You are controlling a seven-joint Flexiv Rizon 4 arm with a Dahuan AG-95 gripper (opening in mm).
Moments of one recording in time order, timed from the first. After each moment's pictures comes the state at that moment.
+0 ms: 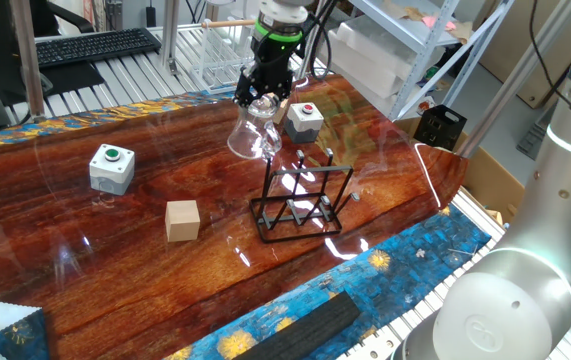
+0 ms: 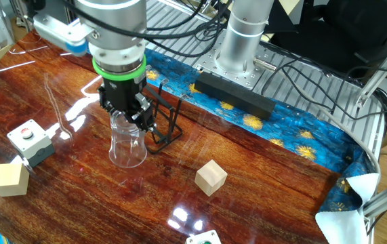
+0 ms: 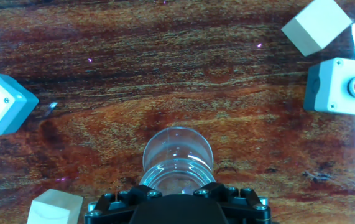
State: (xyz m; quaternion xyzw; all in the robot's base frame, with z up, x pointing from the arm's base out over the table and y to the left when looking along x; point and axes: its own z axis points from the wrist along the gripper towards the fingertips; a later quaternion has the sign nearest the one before) arm 0.598 -0.046 0.195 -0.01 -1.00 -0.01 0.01
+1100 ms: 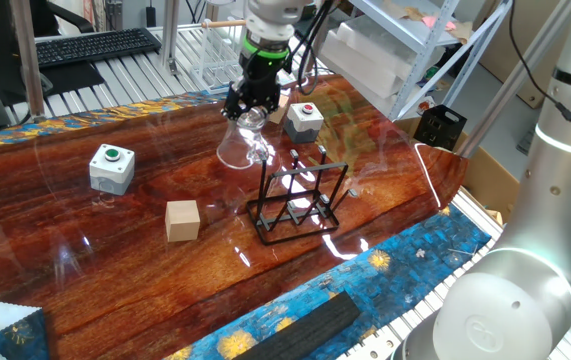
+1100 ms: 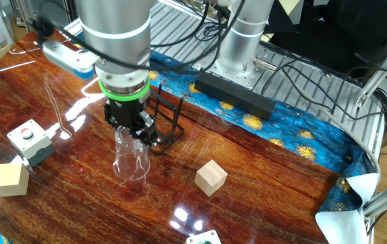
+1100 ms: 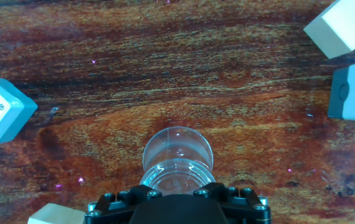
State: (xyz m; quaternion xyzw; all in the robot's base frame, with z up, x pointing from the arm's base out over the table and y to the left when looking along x) arm 0.605 -0.030 0.154 -0.01 -1.00 -0.01 0.00
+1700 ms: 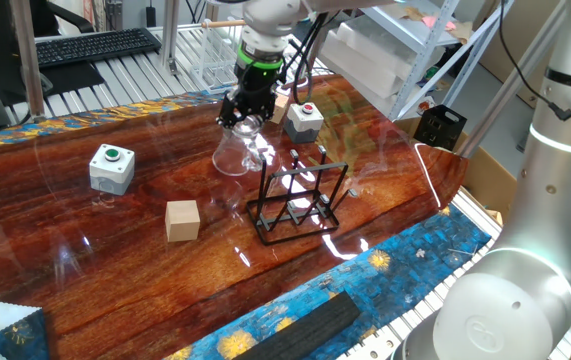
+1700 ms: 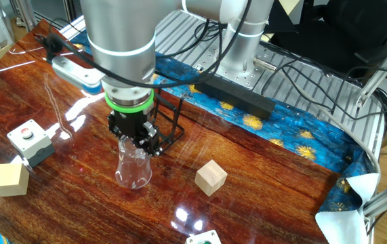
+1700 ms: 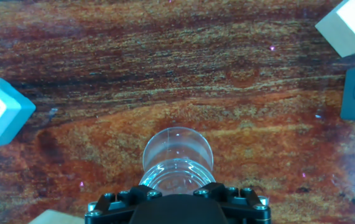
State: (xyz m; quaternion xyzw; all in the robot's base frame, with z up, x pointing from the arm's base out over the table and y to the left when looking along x) arm 0.605 -0.025 0.133 -0.01 -1.00 -0.01 0.00
